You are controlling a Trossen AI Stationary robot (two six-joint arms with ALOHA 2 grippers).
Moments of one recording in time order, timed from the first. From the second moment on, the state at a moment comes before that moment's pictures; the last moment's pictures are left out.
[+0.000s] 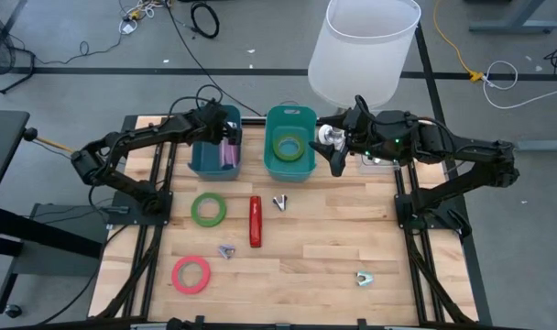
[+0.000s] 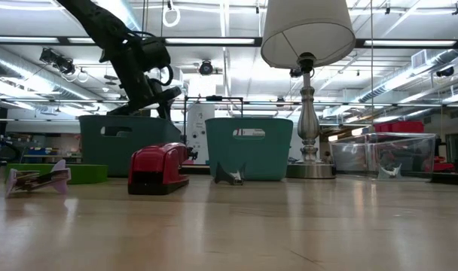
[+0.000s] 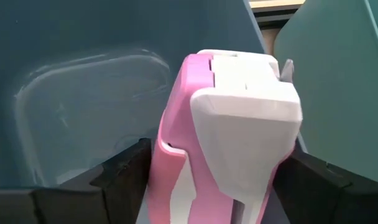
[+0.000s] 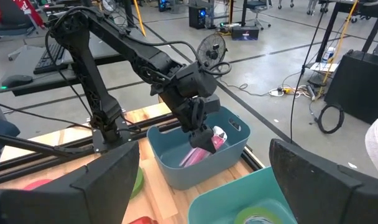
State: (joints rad) left arm 0.72 1.42 0.89 -0.42 -0.11 -0.62; right arm 0.00 1.26 1.52 -0.54 0.39 0.15
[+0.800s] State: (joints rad) left arm 0.64 1.25 0.89 -0.41 -0.07 -0.55; right arm 0.00 1.26 1.52 -0.60 0.38 0.15
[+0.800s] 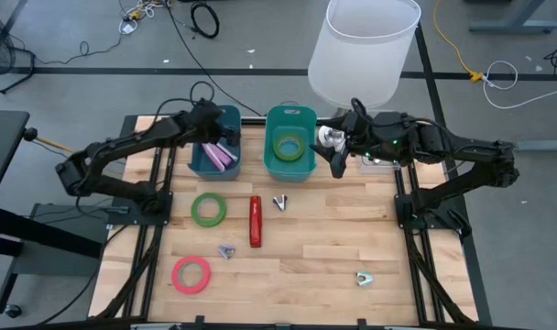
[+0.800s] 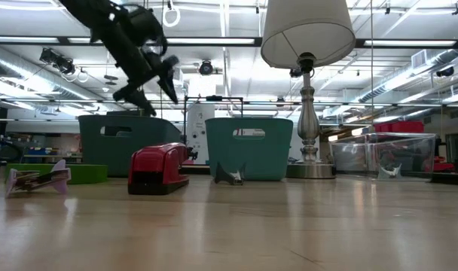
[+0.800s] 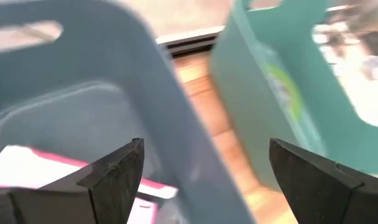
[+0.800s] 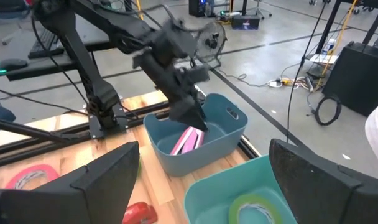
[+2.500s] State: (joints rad) left arm 0.06 1.10 0.89 -0.27 -0.03 0.09; right arm 0.15 1.26 1.52 -1.09 0.19 0.15
